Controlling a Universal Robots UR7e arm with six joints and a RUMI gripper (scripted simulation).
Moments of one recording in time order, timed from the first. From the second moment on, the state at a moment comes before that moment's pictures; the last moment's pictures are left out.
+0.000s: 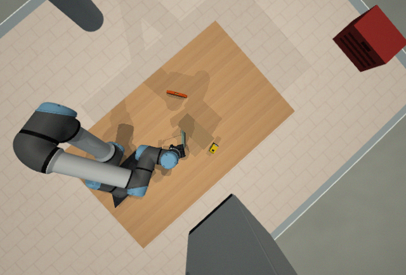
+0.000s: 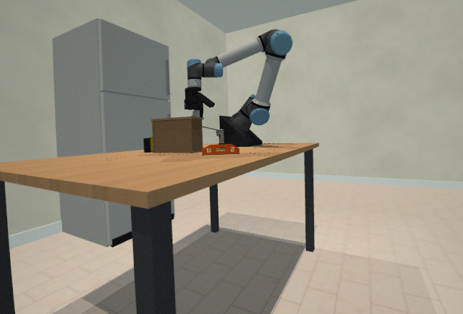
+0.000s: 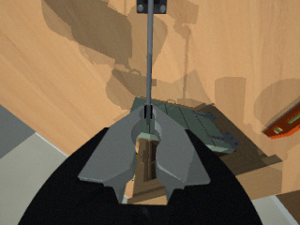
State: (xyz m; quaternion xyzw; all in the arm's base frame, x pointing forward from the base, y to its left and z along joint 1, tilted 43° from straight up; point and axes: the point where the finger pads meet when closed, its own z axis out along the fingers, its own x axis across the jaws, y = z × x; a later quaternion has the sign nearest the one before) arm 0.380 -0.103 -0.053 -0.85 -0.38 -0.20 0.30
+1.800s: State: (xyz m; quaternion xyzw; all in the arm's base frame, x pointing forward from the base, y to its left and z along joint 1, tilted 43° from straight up) arm 0.382 -0.100 -0.057 -0.85 -0.38 -0.20 0.30
